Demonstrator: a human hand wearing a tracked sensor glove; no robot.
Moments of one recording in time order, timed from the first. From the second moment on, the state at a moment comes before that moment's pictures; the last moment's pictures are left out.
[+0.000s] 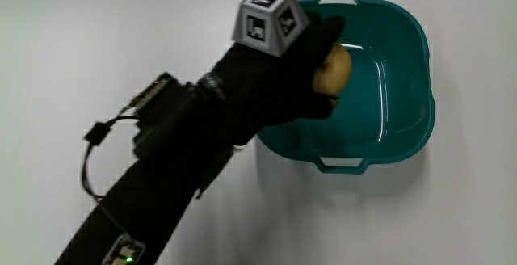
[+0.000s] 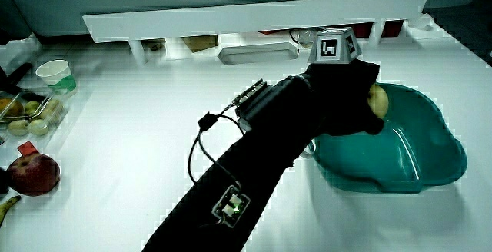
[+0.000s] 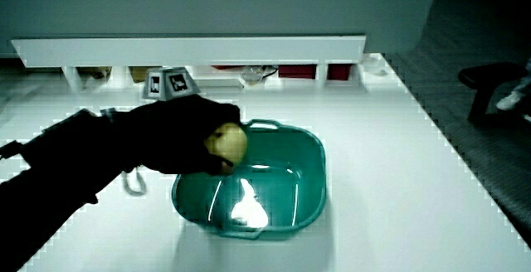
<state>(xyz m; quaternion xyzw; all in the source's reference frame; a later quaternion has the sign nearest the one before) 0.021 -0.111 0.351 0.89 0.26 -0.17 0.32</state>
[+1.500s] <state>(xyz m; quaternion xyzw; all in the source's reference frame) 0.027 -0.091 0.407 0.87 0.24 -0.17 0.40</state>
